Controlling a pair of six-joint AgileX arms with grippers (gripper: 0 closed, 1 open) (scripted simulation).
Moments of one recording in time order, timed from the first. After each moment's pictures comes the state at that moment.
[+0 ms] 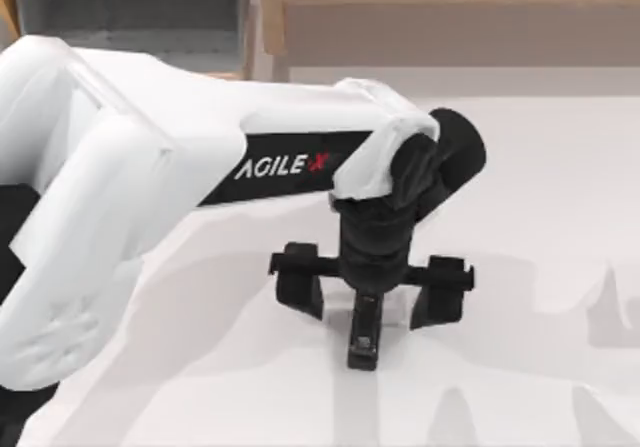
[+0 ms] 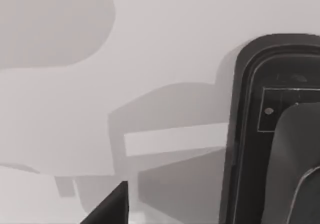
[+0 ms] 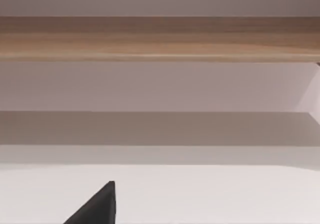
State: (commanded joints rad) left arm -0.85 2.23 1.62 -0.96 0.00 -0.70; right arm 0.00 0.00 0.00 0.00 0.00 0.00
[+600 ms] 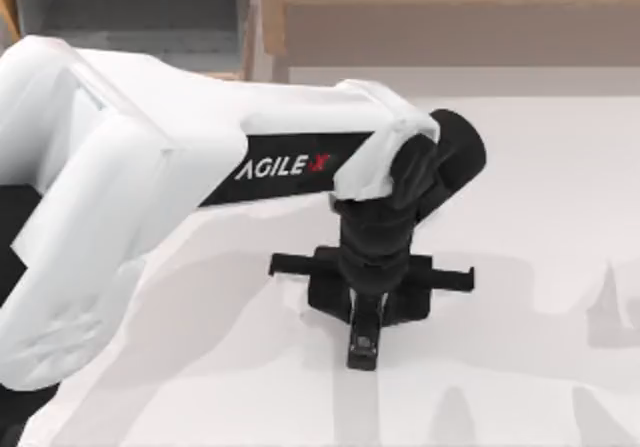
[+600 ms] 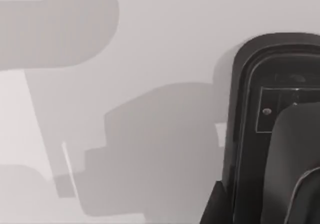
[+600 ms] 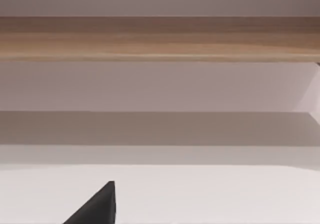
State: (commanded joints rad) left arm -0.85 2.23 1.62 -0.96 0.00 -0.70; right arm 0.00 0.00 0.00 0.00 0.00 0.00
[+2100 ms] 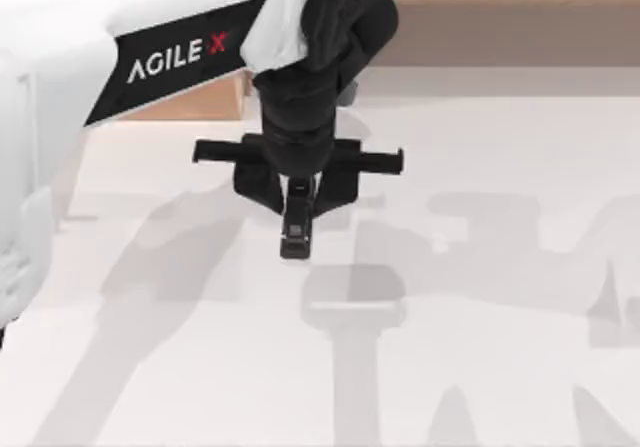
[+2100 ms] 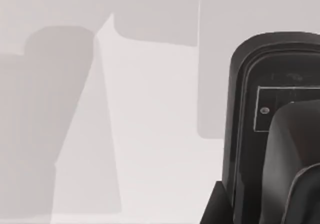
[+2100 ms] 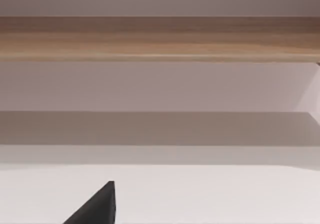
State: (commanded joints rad) left arm -0.64 2.17 1.81 -1.15 -0.07 -0.54; right arm 0.00 0.00 0.00 0.00 0.00 0.00
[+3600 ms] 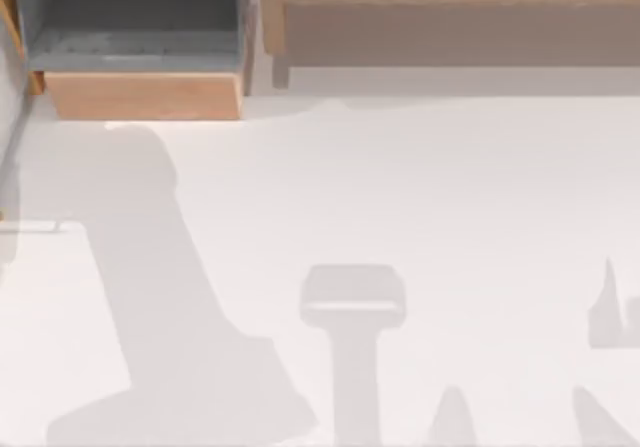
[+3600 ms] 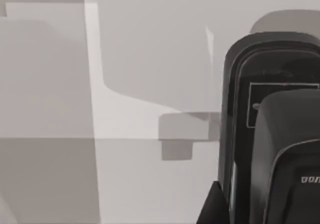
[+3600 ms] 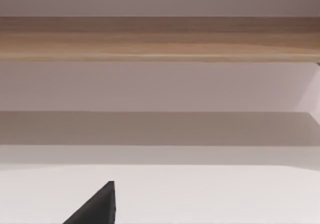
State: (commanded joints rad) left arm 0.33 2.66 2.57 -1.48 0.00 0.35; right arm 0.00 0.00 0.00 0.00 0.00 0.00
